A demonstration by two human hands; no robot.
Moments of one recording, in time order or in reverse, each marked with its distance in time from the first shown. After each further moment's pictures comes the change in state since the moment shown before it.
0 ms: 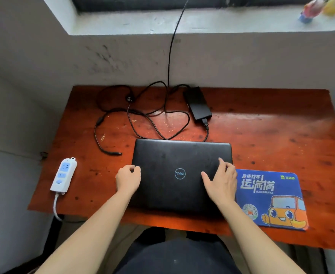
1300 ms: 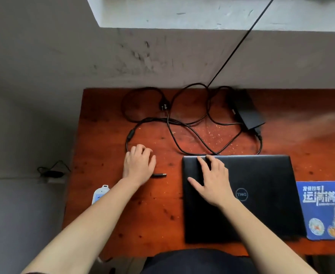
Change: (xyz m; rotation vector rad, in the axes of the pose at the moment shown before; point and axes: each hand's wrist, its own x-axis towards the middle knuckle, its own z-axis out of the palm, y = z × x) left_hand 0.224 -0.044 -0.087 0.436 0.071 0.797; right_hand 0.012 -0.199 0.112 -0.343 -0.138 -0.359
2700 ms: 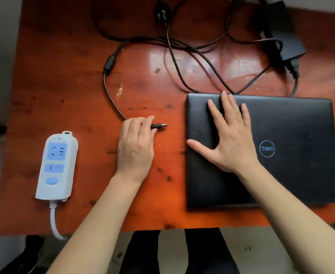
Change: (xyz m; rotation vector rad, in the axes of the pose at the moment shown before) left_hand -0.094 0.023 0.079 -0.229 0.399 0.127; right_hand -0.011 0.014 0.051 -0.081 0.328 -0.194
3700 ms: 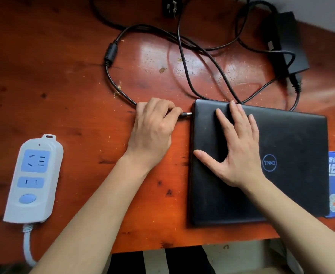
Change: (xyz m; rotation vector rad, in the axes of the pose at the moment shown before) left_hand 0.057 0.004 0.020 -0.135 -0.078 0.162; right_hand 0.002 0.000 -0.002 0.029 0.011 0.005
